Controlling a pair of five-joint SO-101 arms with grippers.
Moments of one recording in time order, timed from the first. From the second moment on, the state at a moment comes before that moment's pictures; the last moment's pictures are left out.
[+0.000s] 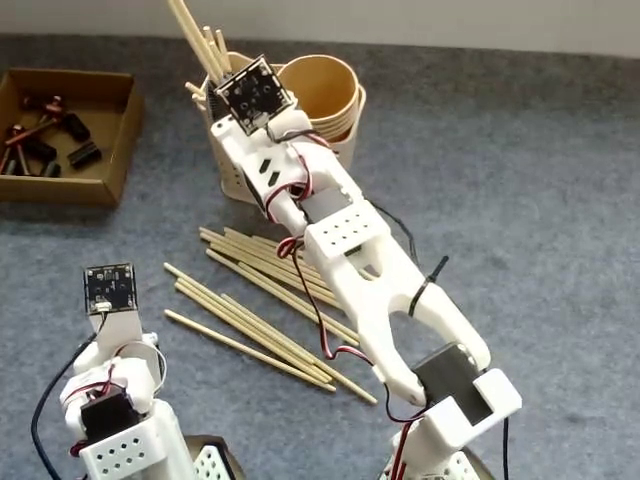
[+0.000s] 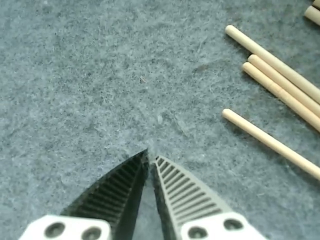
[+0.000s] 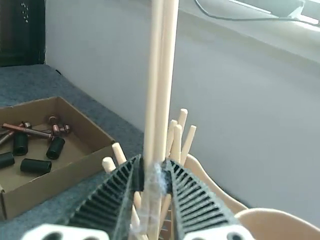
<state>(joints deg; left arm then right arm) -31.4 -104.4 96.0 73.7 -11.1 -36.9 3.5 10.4 -2.9 16.8</state>
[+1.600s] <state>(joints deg) -31.4 -104.4 96.0 73.7 -11.1 -41.7 -60.0 54.2 28.4 16.8</state>
